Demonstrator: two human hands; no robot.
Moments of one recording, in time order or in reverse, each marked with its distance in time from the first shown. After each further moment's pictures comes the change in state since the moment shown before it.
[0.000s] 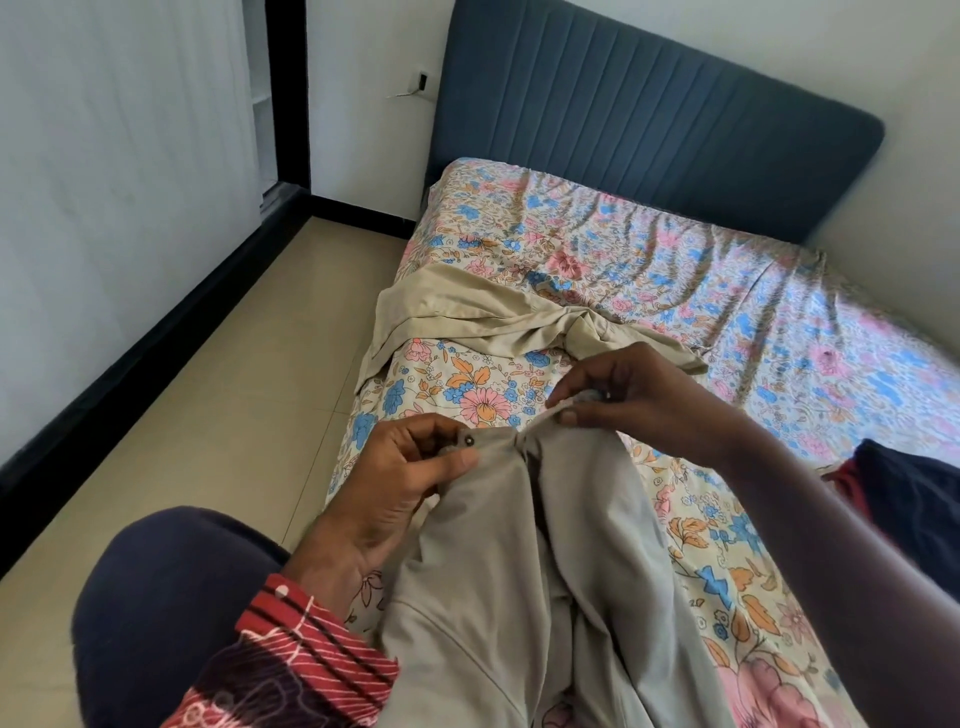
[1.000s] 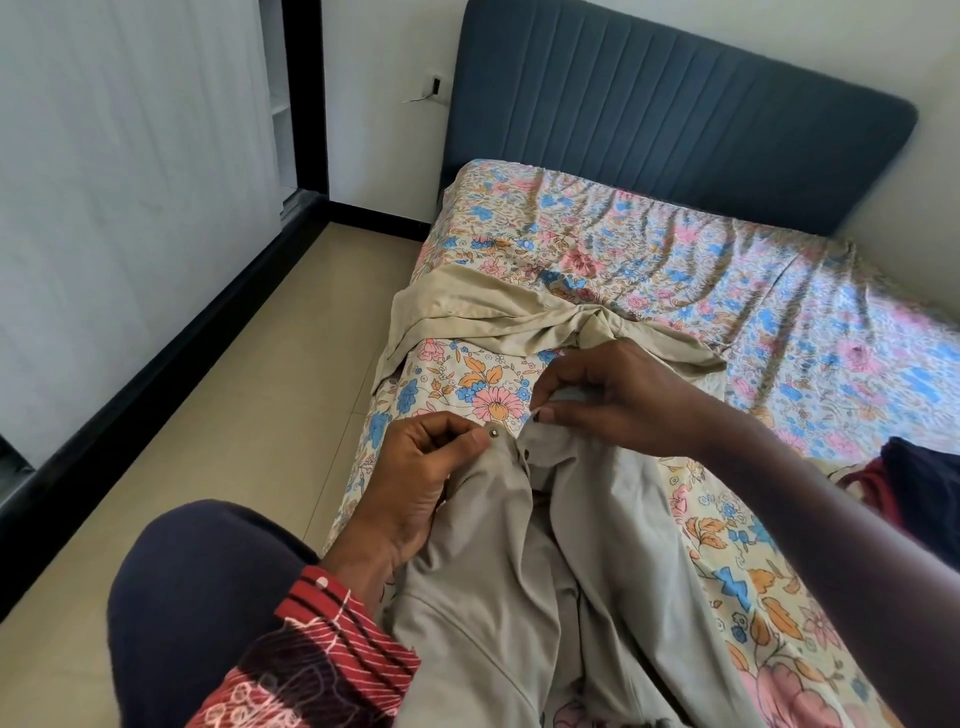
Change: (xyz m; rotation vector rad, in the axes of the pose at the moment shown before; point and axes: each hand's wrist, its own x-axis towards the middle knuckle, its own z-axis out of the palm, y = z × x) left_hand 0.003 -0.005 0.016 -0.001 0.125 0.052; right_hand 0.014 -0.017 0.008 -0.290 -0.057 -0.247
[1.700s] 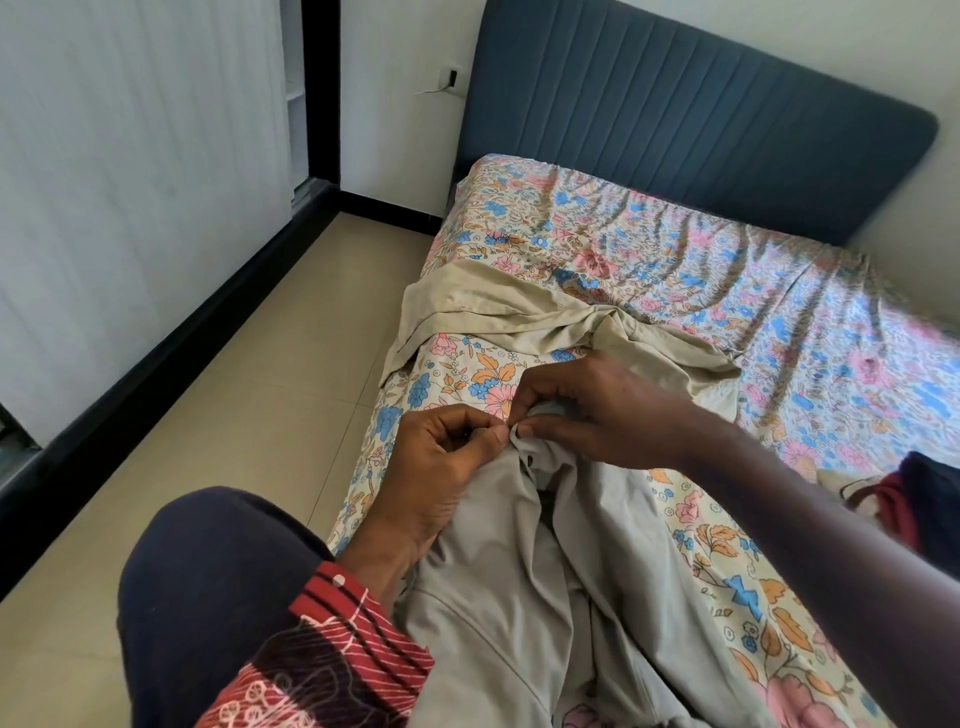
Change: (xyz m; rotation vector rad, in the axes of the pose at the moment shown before) left_hand 0.000 0.000 0.001 0.185 0.048 0.200; right_hand 0.021 -0.010 0.024 -0.058 -0.087 -0.119
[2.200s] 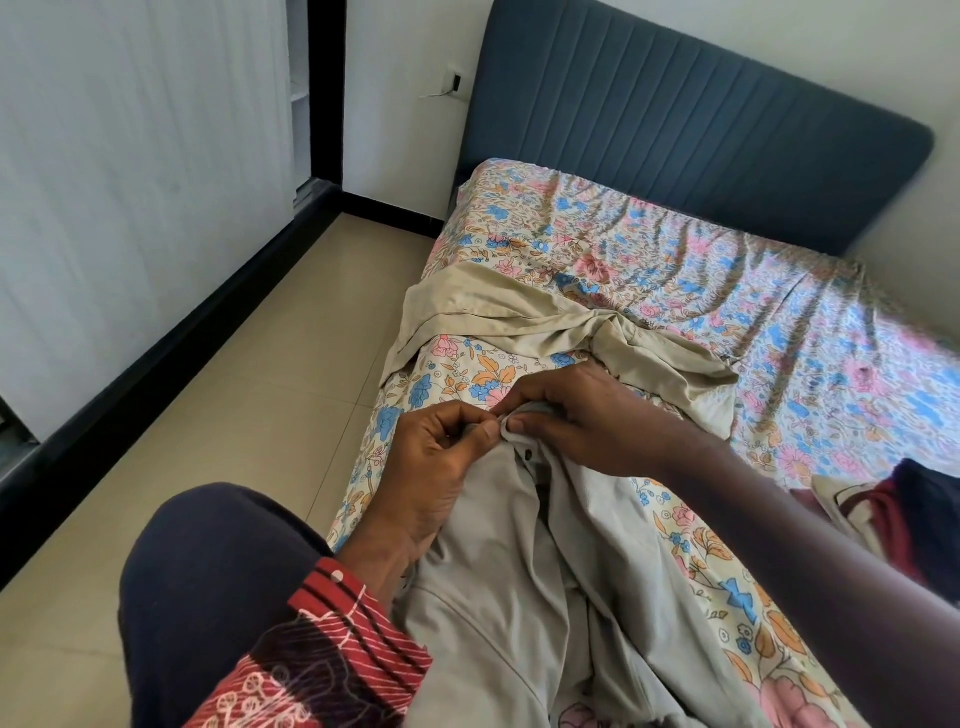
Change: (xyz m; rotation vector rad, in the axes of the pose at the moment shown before) left_hand 0.001 -0.006 -0.005 -0.071 0.034 -0.020; right_hand 0.006 0.000 0.017 0.010 0.049 0.035
